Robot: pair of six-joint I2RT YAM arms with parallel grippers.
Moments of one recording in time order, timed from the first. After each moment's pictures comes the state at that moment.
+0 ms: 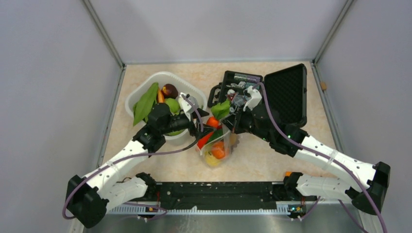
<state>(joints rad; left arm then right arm) -0.60 0.97 0.69 0.17 0.63 -0.05 0.95 1.01 0.94 -0.25 0.15 0.69</state>
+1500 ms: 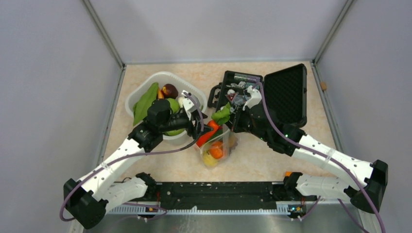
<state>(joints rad) -0.61 0.99 0.81 -0.08 0.63 0.02 0.95 1.04 0.94 -0.26 0.21 0.71</state>
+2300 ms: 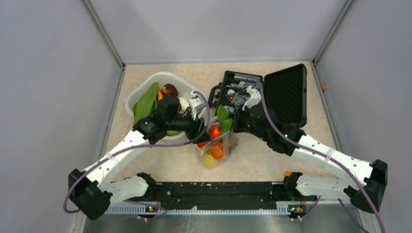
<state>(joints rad) -0.61 1.09 0.93 -0.41 0.73 -0.07 0.95 1.04 0.94 -0.25 0.20 0.71</state>
